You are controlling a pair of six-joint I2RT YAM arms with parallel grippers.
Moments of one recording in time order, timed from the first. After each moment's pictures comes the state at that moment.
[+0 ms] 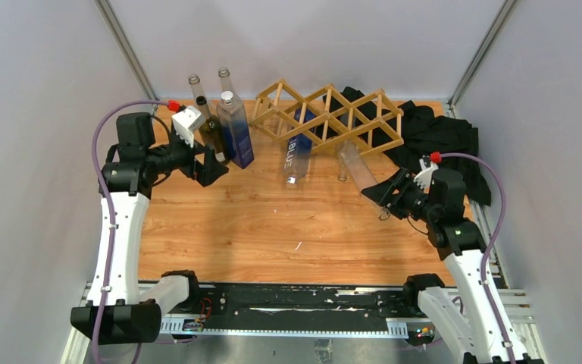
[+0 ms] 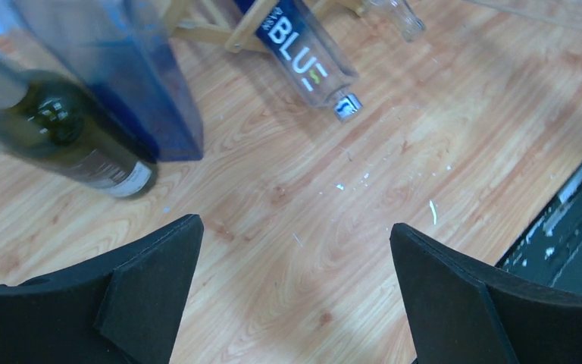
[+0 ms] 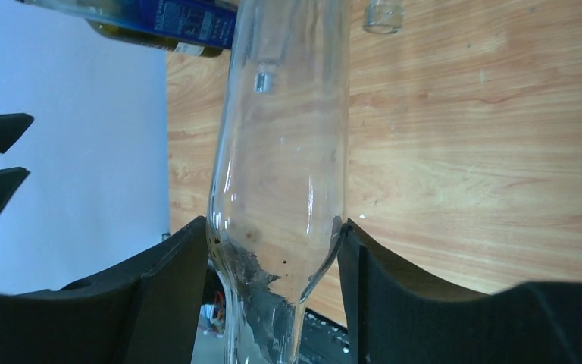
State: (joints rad) left arm 0.08 1.08 1.31 -0.86 0.76 0.34; right arm 0.11 0.67 0.70 -0.50 -0.46 0.76
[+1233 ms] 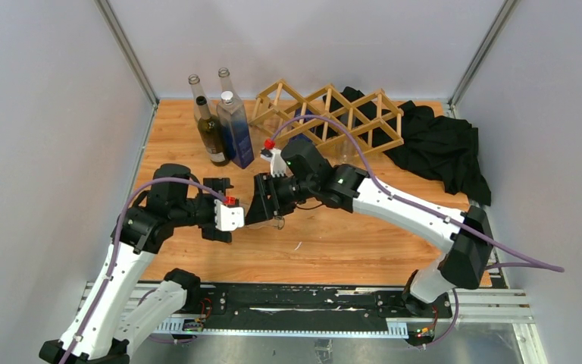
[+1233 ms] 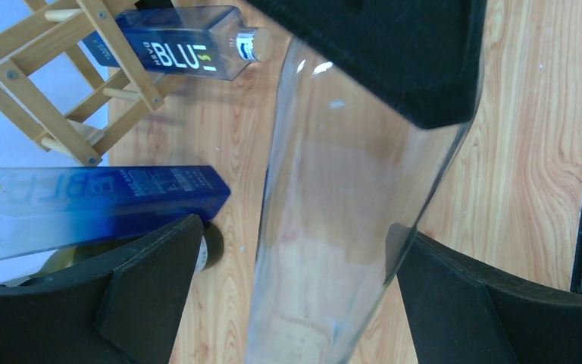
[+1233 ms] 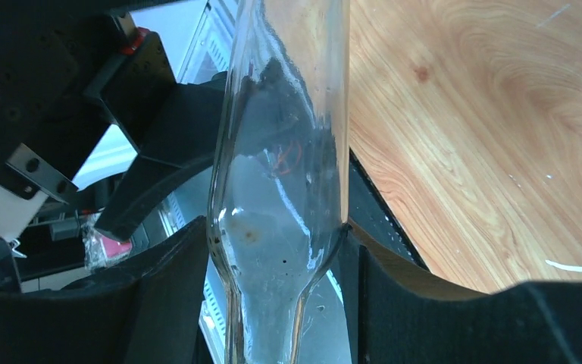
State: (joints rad) left arm -0.35 0.75 0.98 -0.96 0.55 1.16; right arm 1.01 1.52 1.38 -0.44 -0.47 0.69
